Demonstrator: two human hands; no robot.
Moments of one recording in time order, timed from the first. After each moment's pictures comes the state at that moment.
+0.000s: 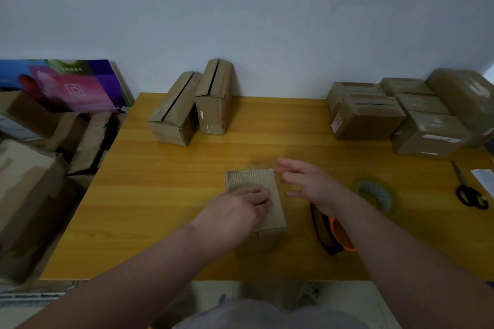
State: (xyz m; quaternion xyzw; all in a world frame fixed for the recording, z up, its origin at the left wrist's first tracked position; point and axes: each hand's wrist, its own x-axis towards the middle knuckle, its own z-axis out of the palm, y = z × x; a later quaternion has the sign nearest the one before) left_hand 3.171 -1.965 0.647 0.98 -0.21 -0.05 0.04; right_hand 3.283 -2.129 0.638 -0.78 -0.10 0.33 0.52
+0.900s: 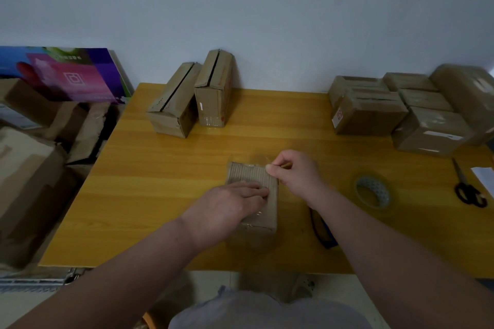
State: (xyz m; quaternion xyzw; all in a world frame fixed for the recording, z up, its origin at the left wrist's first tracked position) left_hand 3.171 -1.951 0.621 0.95 -0.27 0.11 0.13; right_hand 3.283 -2.110 0.625 -0.88 -0.16 0.14 0.42
